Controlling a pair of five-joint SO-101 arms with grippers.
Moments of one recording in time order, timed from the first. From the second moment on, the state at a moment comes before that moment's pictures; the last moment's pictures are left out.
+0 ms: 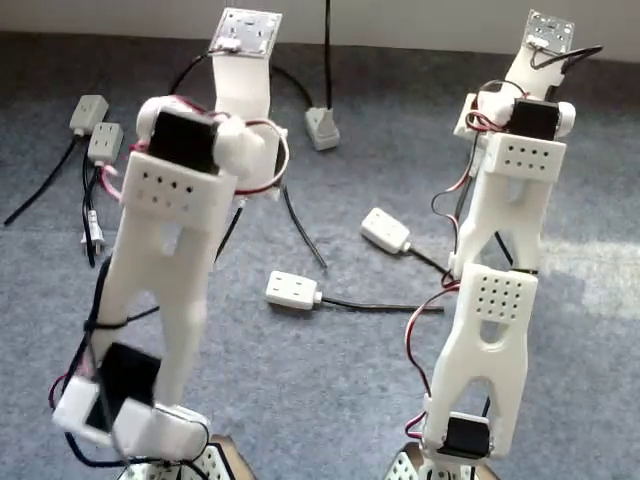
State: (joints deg) left arm 12.6 -1.4 -27.5 99.7 11.3; right arm 4.5 58.4 -94.7 97.7 -7.8
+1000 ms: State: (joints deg) left arm 24.0 -39.2 62.9 14.5 9.4; right arm -14.2 58.4 -94.7 98.5 -7.8
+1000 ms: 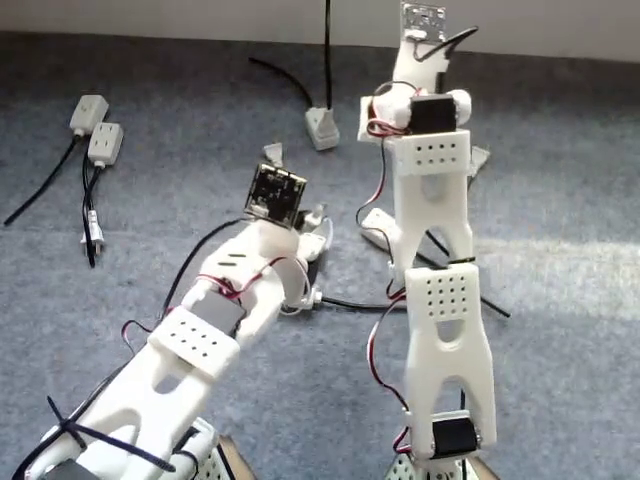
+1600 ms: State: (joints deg) left arm 24.8 -38.6 76.4 -21.9 9.9; right arm -19.7 52.3 -95.0 98.7 -13.2
